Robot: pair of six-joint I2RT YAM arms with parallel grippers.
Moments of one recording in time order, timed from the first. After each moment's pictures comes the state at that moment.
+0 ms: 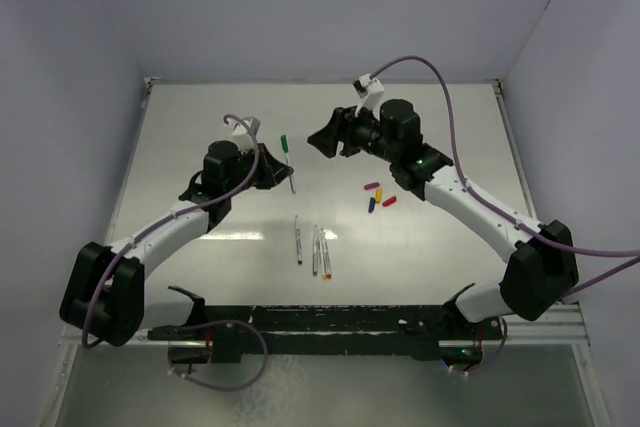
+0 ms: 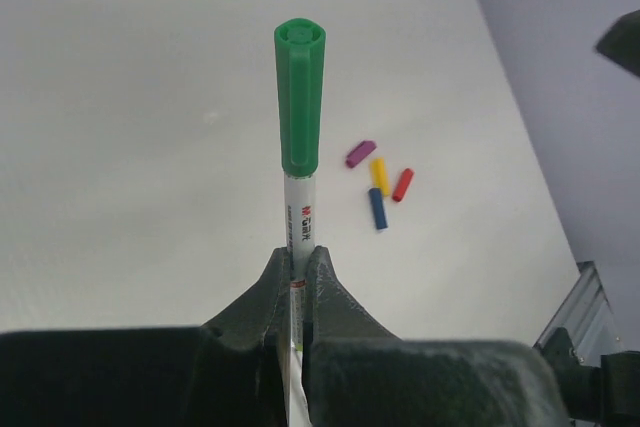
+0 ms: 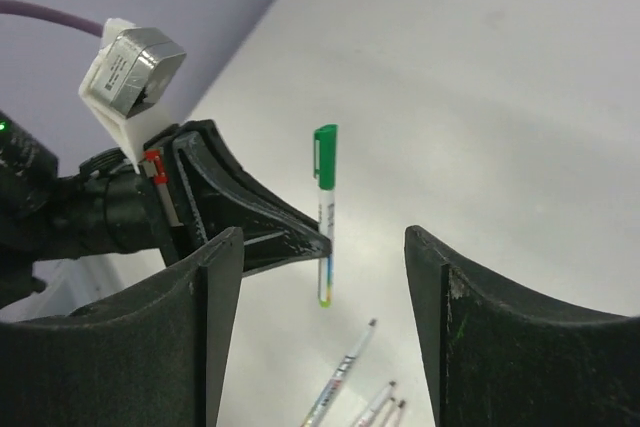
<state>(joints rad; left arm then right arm) -0.39 1.23 0.66 0.29 0.33 -0.60 0.59 1.44 1.15 0.11 -0.32 0.45</state>
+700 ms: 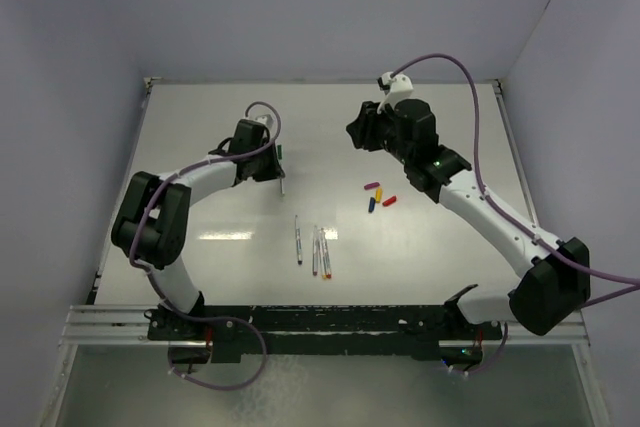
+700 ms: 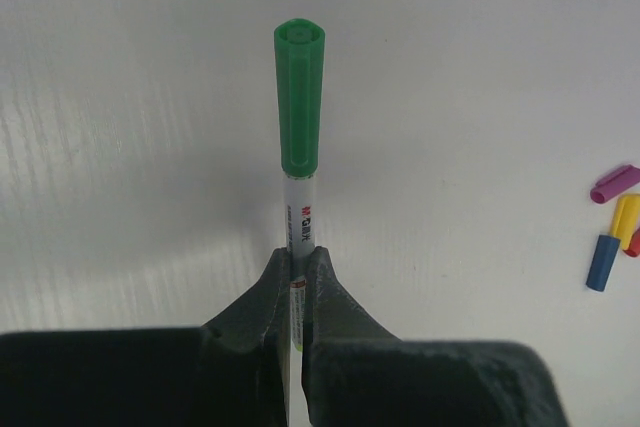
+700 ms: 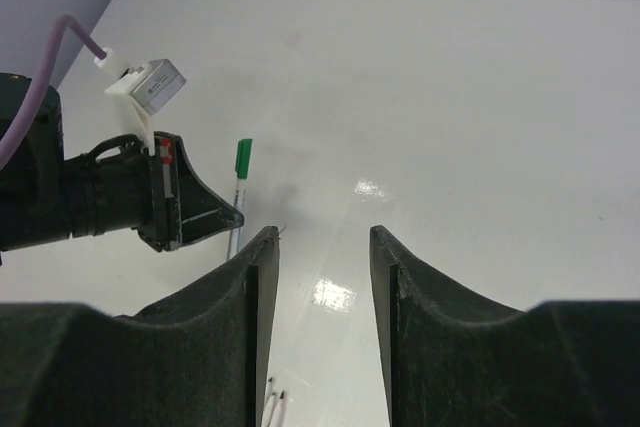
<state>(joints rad) -0.35 1.73 1.02 -0.11 0.14 -0.49 0.56 1.35 1.16 -0.12 0.07 0.30</state>
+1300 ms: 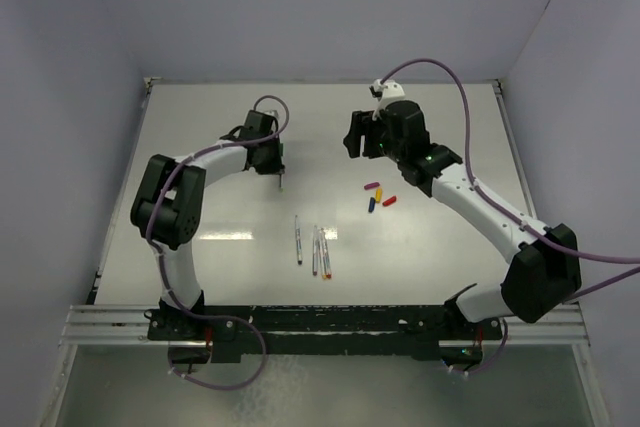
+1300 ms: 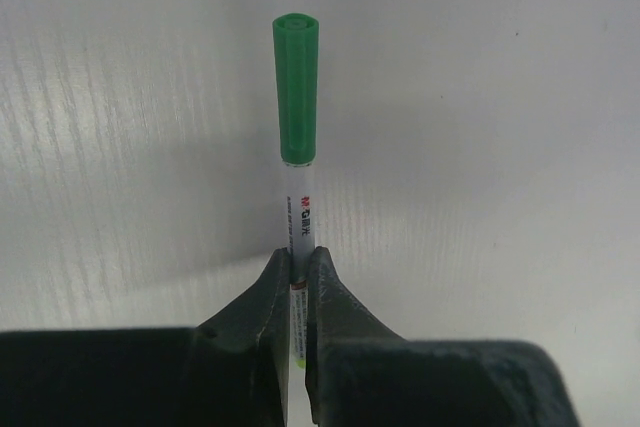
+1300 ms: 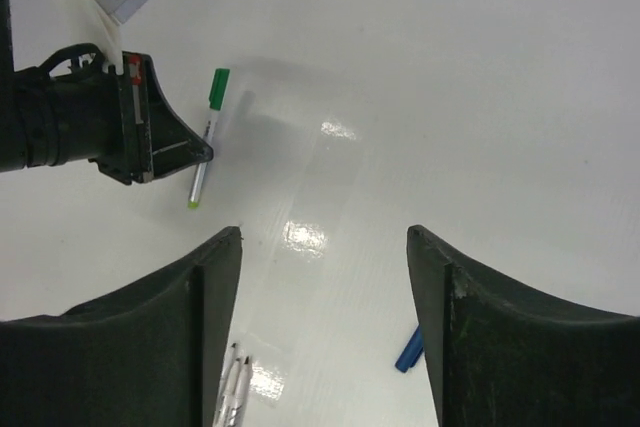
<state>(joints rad) -0.35 1.92 1.23 -0.25 0.07 -0.44 0.53 1.40 1.17 -0.20 0.07 0.28</state>
